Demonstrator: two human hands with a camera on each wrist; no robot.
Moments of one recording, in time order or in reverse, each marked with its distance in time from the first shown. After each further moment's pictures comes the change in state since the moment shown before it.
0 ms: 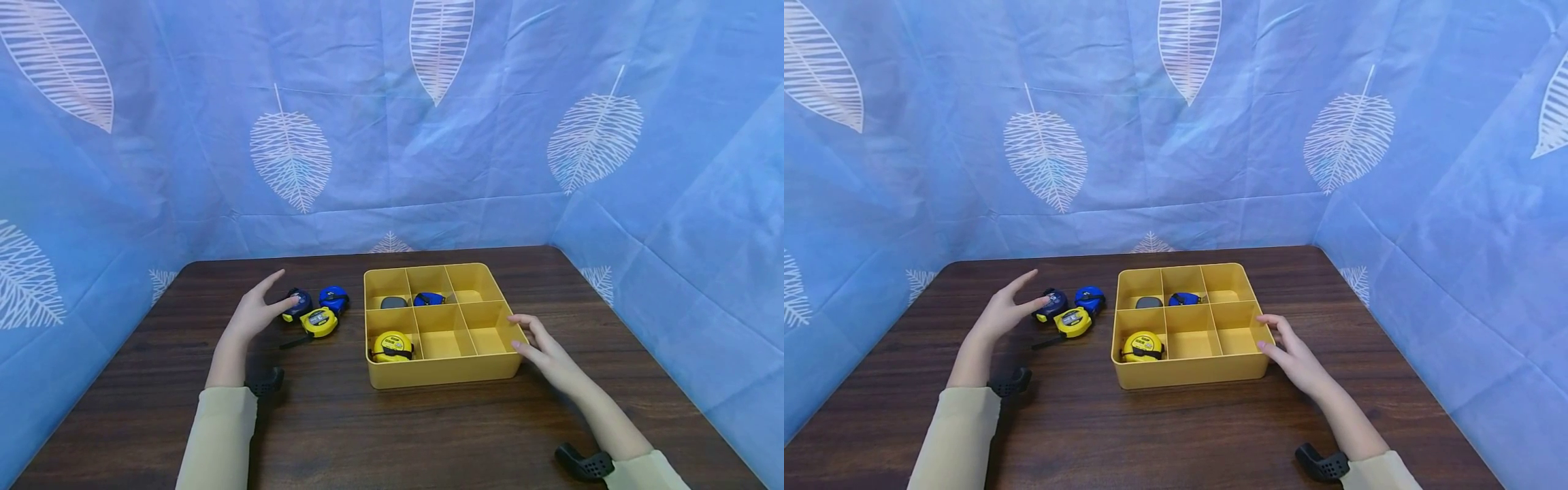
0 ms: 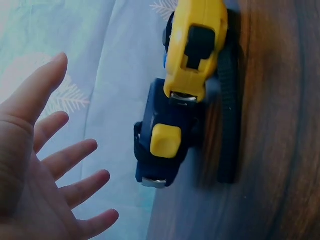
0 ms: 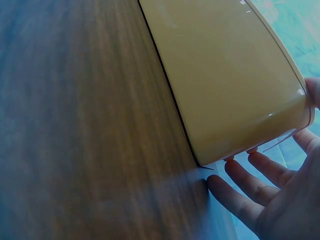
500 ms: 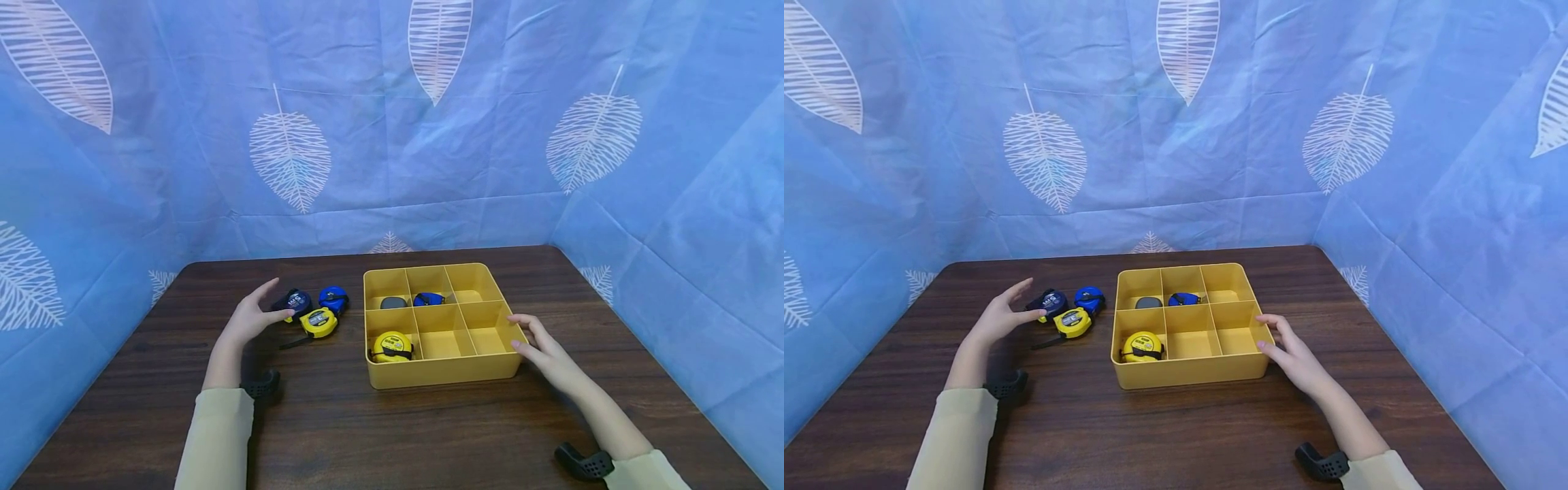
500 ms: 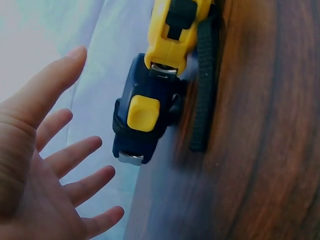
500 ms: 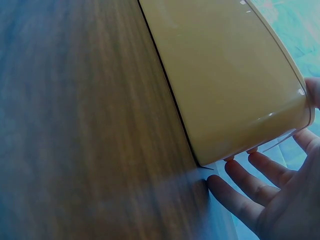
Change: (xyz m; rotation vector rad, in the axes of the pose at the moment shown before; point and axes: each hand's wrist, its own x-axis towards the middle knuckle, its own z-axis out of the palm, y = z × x) left_hand 0.002 -0.022 0.001 -0.039 -0.023 -0.021; right_hand -0.001 0.000 0.000 0.058 -0.015 0.016
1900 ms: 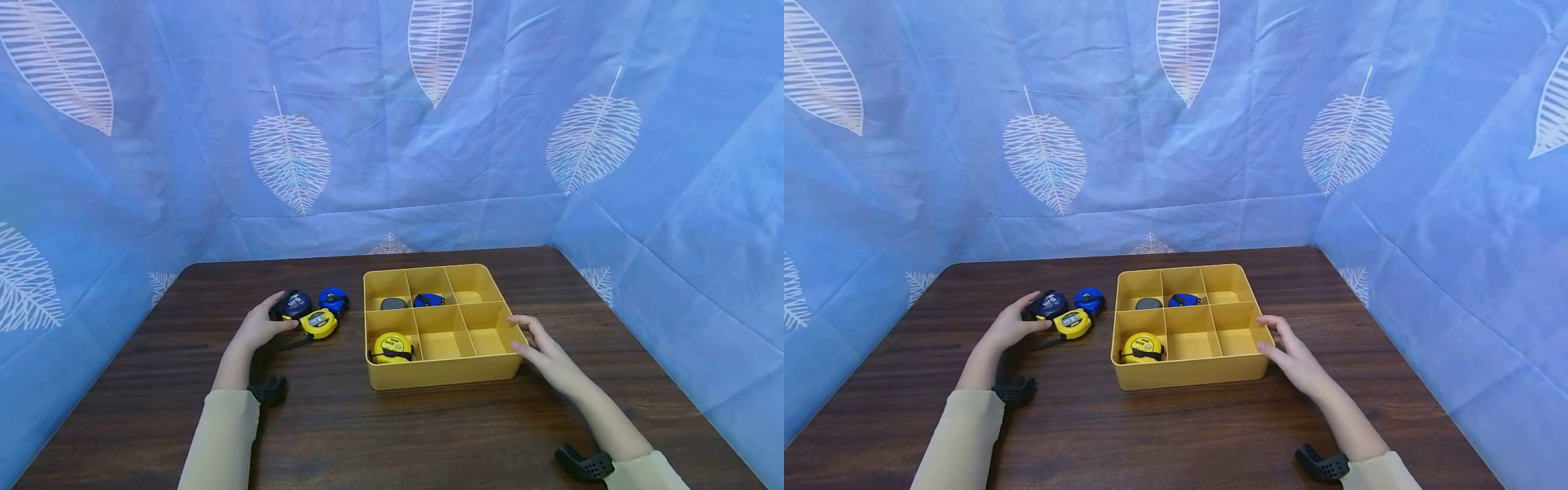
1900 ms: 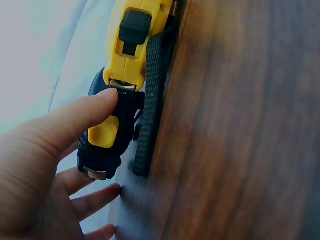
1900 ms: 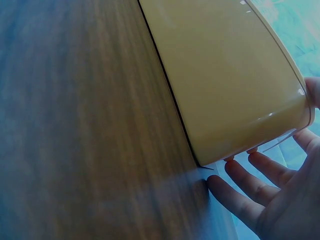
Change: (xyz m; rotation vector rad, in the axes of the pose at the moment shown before) left_hand 0.011 -0.017 0.020 0.090 -0.039 -0.083; right_hand 0.000 -0.003 0.000 -0.030 0.005 0.013
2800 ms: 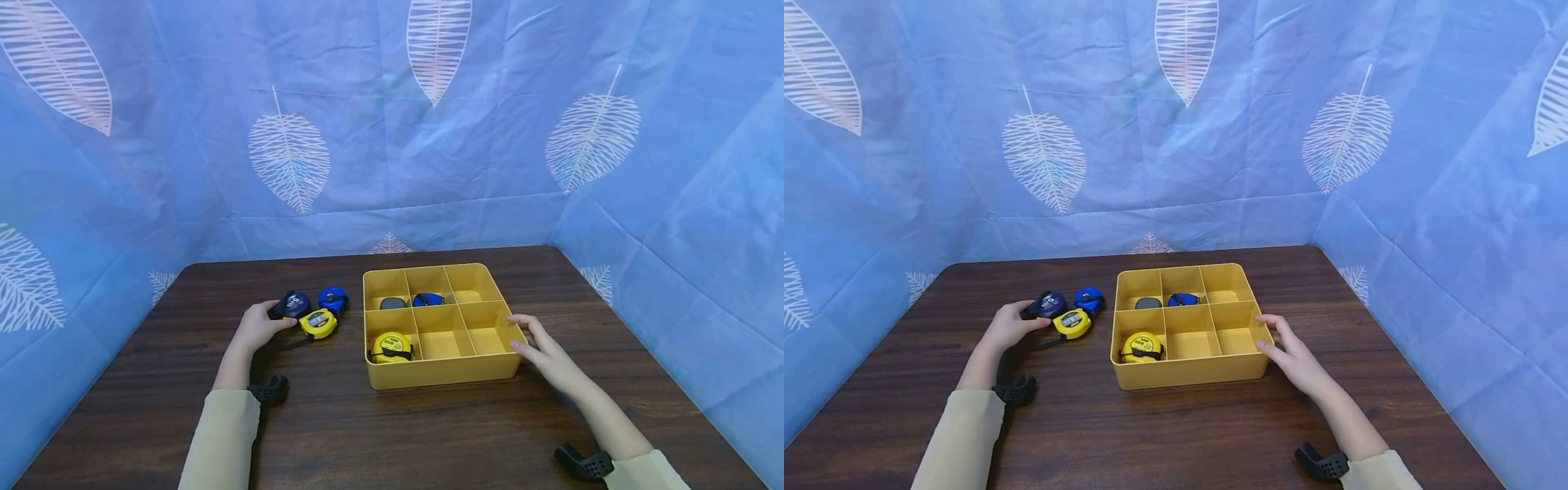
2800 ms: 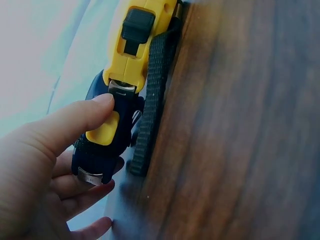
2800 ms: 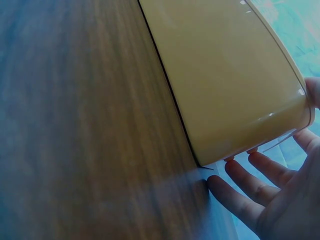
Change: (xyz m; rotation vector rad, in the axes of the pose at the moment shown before) left_hand -0.003 0.000 0.001 0.058 0.072 0.015; right_hand 0.000 0.003 -0.001 0.005 -0.007 -0.002
